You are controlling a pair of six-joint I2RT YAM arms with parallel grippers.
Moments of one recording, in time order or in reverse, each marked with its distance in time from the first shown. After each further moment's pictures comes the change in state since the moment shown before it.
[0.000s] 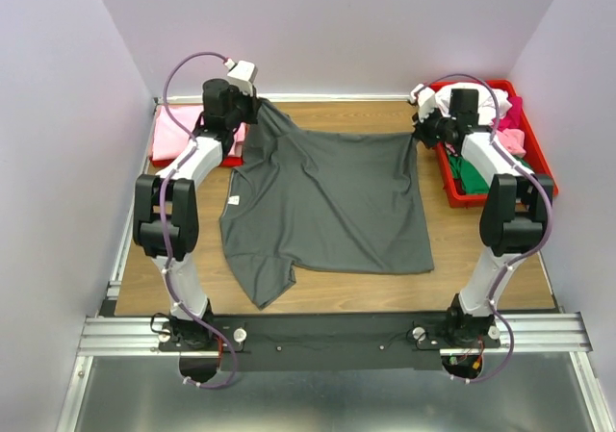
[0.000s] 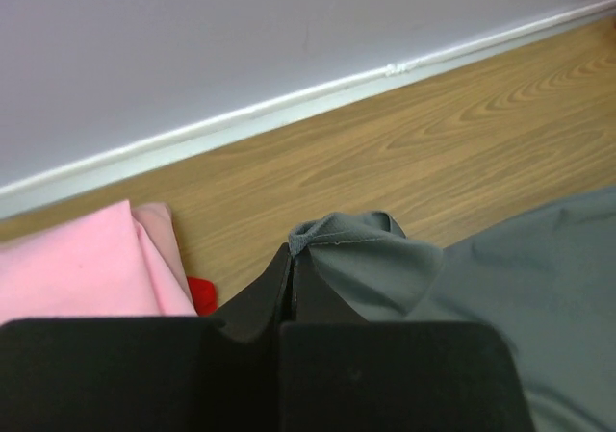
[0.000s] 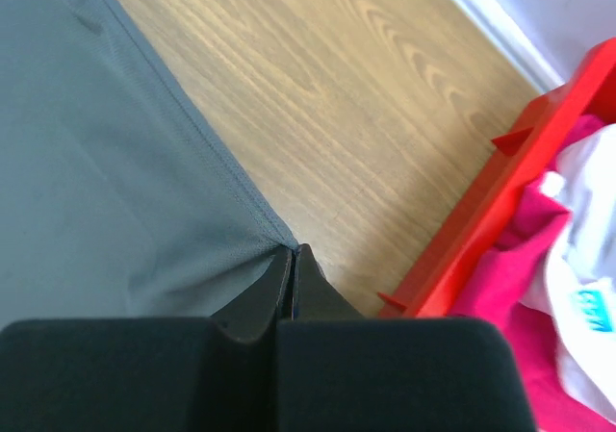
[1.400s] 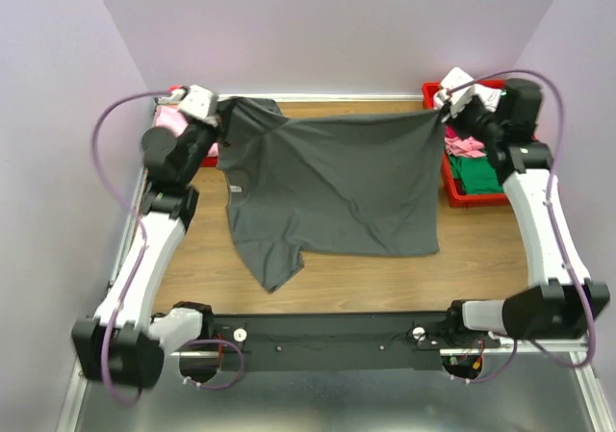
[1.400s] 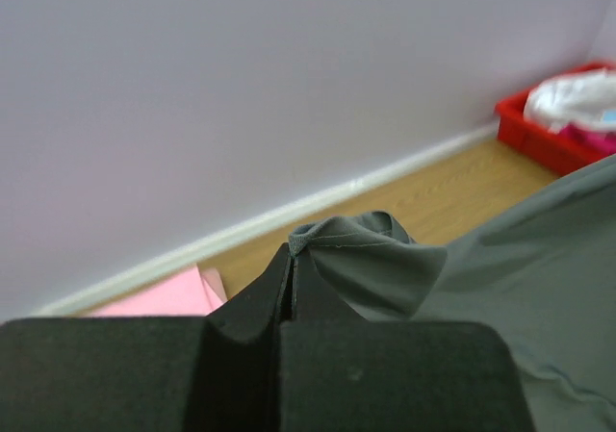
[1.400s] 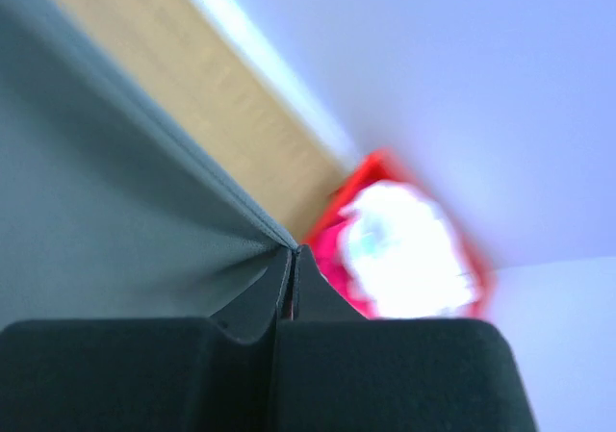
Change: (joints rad) left arm 0.000 -0.724 -0.438 0.074 0.031 0.042; right arm 0.000 -0.585 -0.103 -0.171 -0.005 -0.109
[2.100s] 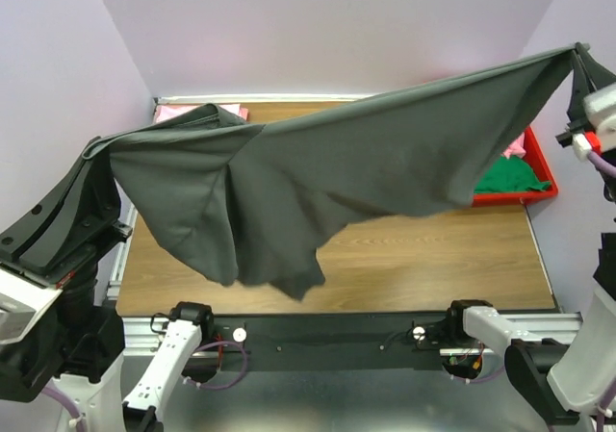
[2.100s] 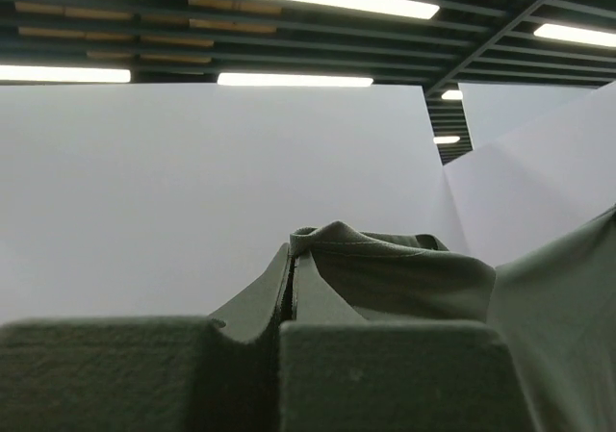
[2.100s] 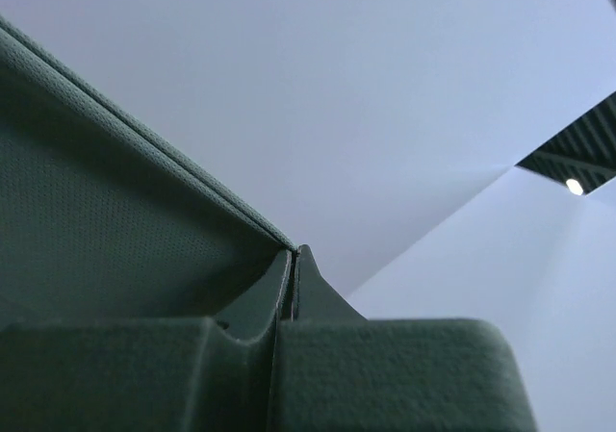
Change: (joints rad) left arm 0.000 -0.633 0.395 -0.008 -0.002 -0.198; right arm 0.002 -0.269 0.787 -0.224 0.058 -0.021
